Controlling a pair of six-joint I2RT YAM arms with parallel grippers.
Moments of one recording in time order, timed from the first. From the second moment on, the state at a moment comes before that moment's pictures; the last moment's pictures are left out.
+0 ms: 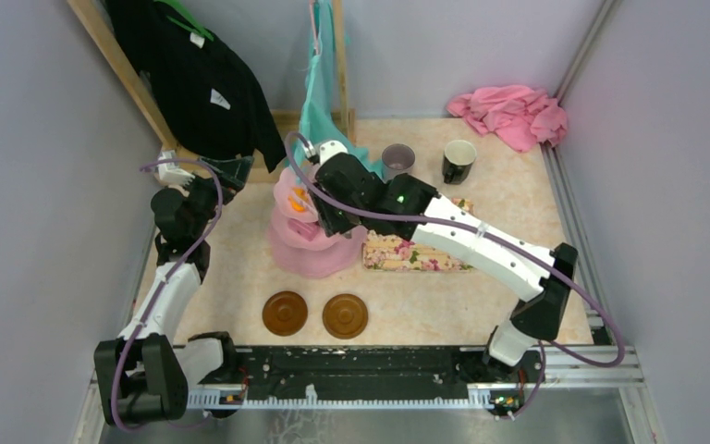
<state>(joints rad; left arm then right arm) 0.09 1.07 0.58 0.56 0.33 -0.87 1.07 1.63 1.78 -0.87 0.26 0.37</state>
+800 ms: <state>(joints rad) 0.09 1.07 0.58 0.56 0.33 -0.86 1.07 1.07 1.23 -0.87 0.41 0.54</state>
